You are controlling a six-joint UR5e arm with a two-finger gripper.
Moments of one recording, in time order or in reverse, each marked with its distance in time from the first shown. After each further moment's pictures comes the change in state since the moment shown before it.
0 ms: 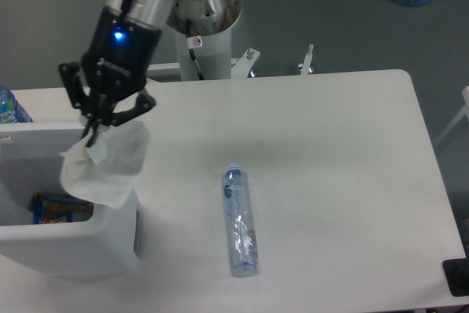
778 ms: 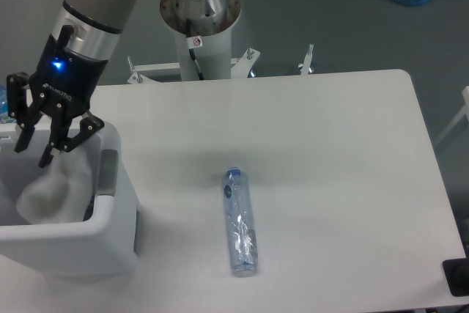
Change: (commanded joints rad) arm -0.058 -0.042 0.014 0.025 0.002 0.054
